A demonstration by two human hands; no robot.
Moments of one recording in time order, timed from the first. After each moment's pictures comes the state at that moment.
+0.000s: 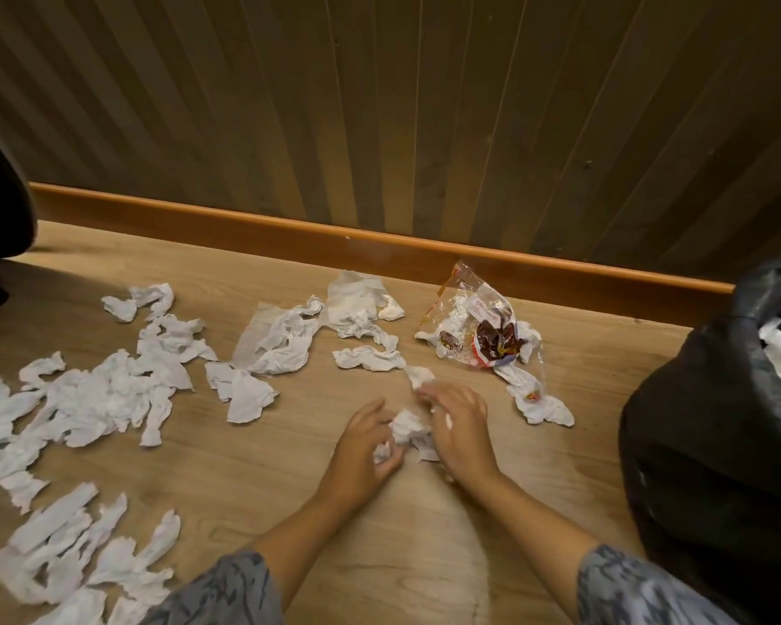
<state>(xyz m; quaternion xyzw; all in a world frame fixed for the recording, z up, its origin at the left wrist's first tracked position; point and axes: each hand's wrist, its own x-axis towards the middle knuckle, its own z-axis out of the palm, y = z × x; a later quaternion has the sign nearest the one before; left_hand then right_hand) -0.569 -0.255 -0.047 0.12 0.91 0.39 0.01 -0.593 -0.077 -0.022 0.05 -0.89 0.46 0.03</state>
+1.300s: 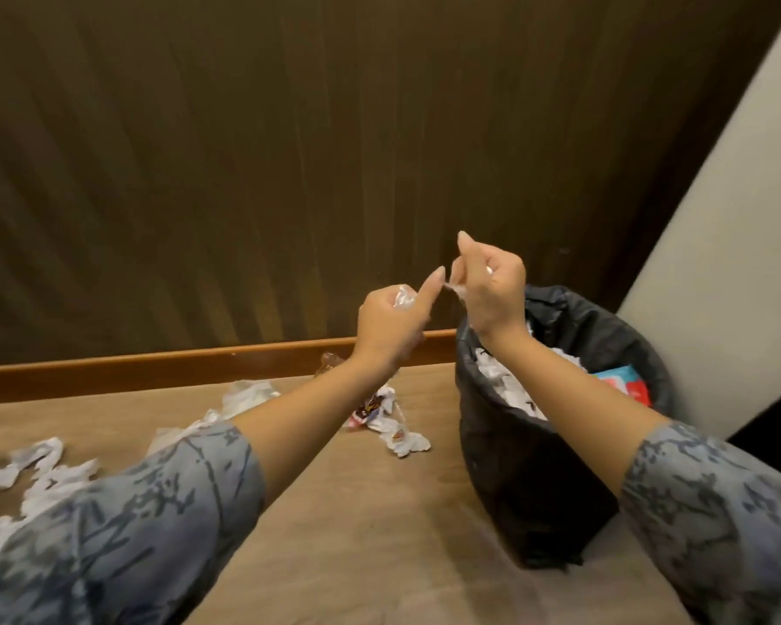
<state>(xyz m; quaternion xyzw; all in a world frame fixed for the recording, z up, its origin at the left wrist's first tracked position) -0.592 -0.048 0.291 0.15 0.75 0.65 0.02 -0.582 0.079 0.300 -0.01 -0.74 0.56 0.38</state>
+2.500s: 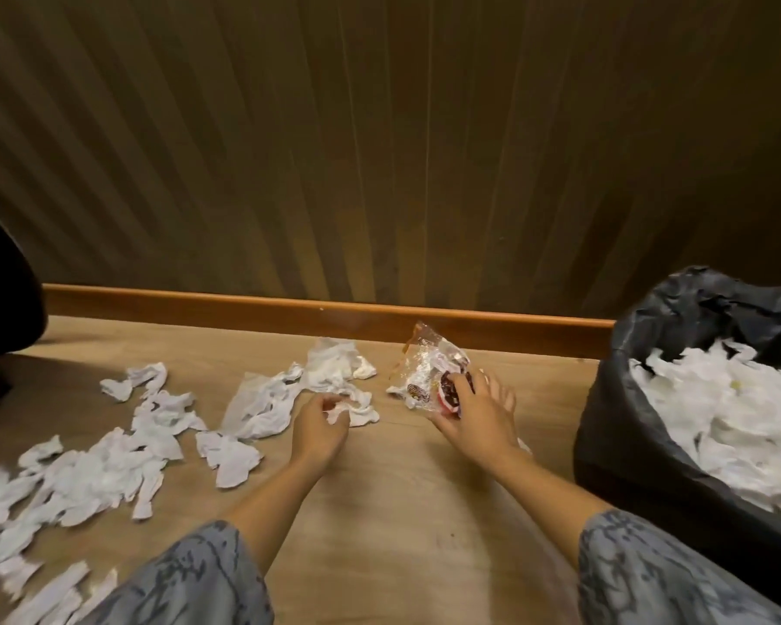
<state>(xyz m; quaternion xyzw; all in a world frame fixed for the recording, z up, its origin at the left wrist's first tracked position) -0.643 -0.247 0.054 -0.15 0.88 0.45 0.03 -0.637 -0.010 0.055 -0.01 -0.98 0.17 -0.02</state>
